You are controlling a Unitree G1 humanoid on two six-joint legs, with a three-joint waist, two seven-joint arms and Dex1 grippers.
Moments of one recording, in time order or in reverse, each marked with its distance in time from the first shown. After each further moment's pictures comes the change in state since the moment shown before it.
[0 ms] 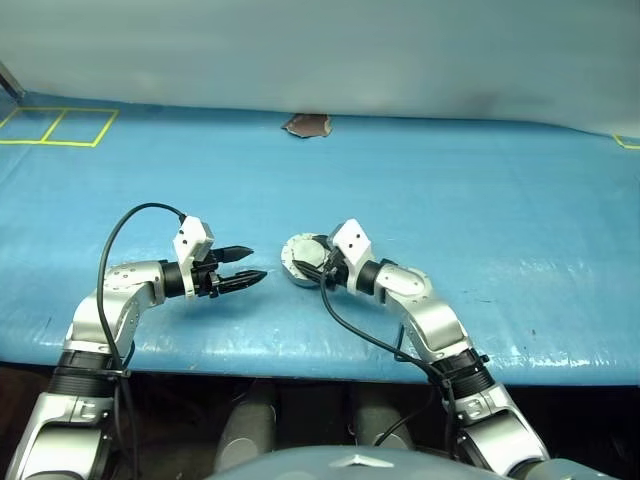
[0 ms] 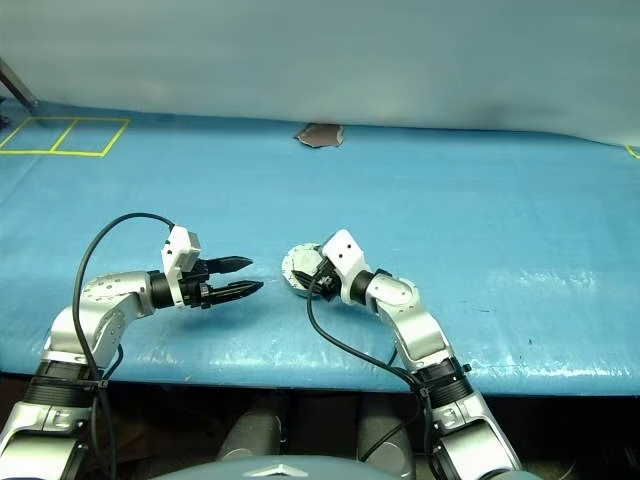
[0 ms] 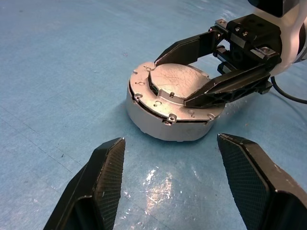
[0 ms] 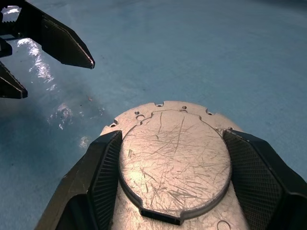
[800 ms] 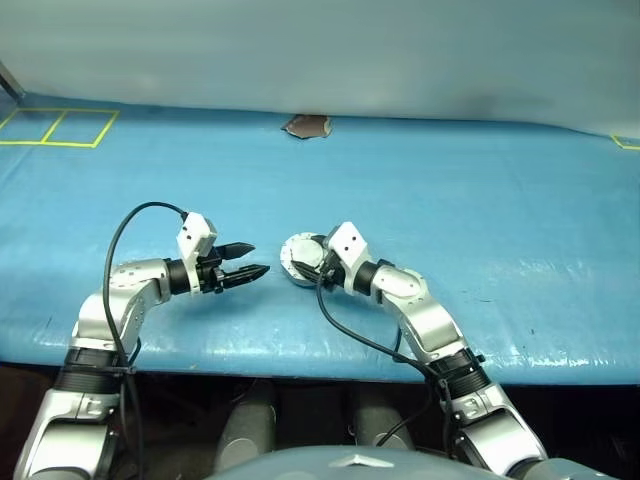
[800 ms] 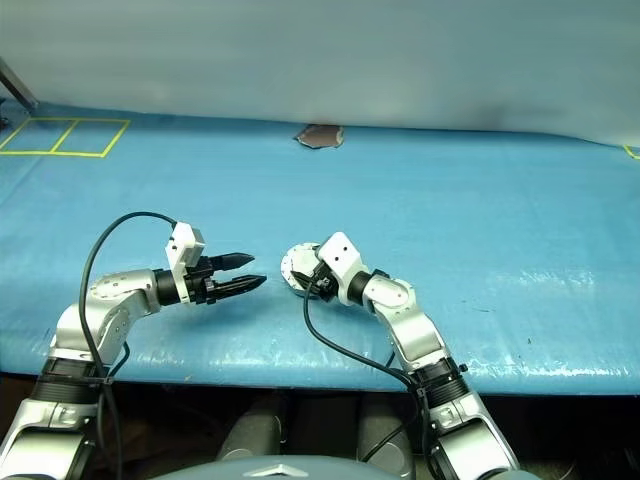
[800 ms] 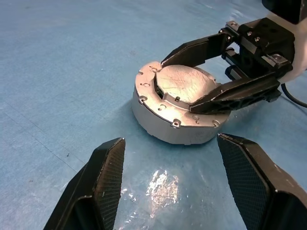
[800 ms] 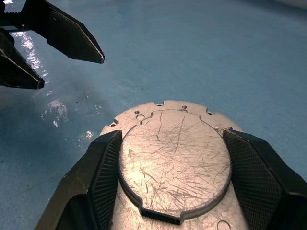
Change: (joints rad) left arm -0.037 -0.039 0.003 0.001 -0.022 0.070 0.077; right arm 0.001 0.000 0.026 0.038 -0.044 -0.049 -0.015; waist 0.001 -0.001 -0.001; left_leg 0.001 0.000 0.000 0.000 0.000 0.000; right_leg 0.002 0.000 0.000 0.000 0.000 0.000
